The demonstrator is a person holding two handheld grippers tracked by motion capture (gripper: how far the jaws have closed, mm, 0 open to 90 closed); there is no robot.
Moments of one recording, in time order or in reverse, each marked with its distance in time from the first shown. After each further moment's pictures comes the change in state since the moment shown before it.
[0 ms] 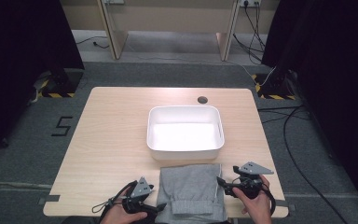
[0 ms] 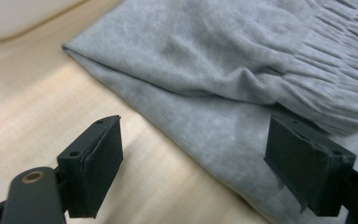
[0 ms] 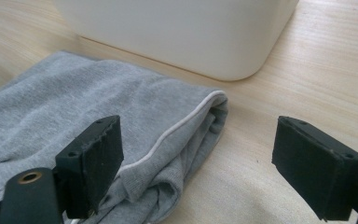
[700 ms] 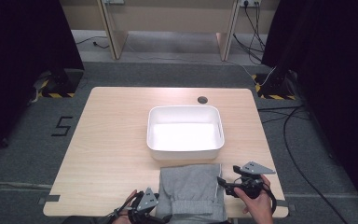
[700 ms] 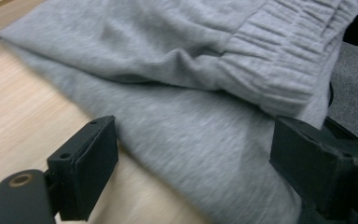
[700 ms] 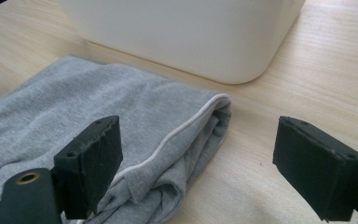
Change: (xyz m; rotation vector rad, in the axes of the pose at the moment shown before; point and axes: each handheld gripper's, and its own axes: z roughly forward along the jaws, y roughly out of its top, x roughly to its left) left arm -0.033 -0.008 0.010 -0.010 -0.015 0.043; right arm -0.002 0.000 -0.001 -0.015 0.027 0.005
